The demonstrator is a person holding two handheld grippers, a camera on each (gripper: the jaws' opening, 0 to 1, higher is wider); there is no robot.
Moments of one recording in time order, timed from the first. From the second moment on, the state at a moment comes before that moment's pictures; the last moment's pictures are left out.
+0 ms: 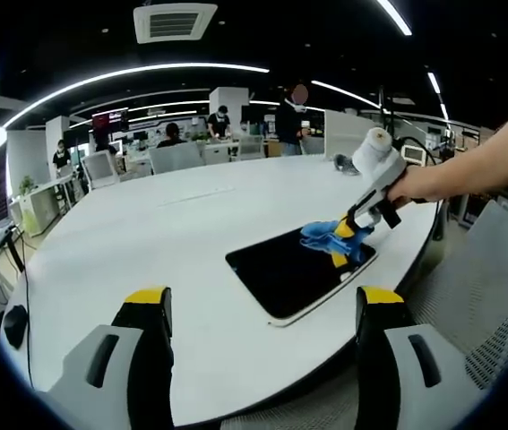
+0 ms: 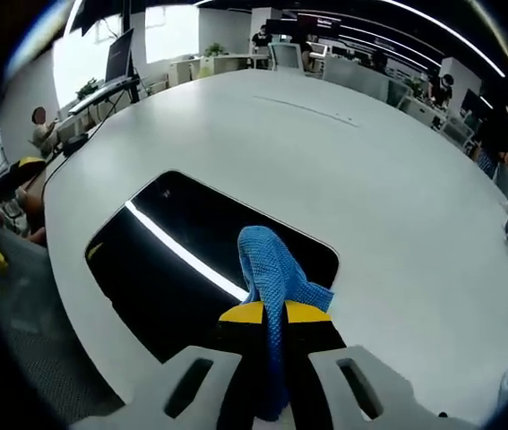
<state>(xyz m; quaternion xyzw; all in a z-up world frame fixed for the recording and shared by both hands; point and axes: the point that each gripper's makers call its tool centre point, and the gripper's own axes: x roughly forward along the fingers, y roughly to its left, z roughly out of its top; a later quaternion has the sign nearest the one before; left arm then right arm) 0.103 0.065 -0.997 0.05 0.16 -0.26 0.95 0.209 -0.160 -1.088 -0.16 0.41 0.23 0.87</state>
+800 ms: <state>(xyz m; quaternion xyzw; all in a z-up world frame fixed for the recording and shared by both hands) 0.103 0.064 -0.996 0.05 0.16 -0.26 0.95 0.206 -0.179 -1.088 -0.16 0.42 0.21 0.87</state>
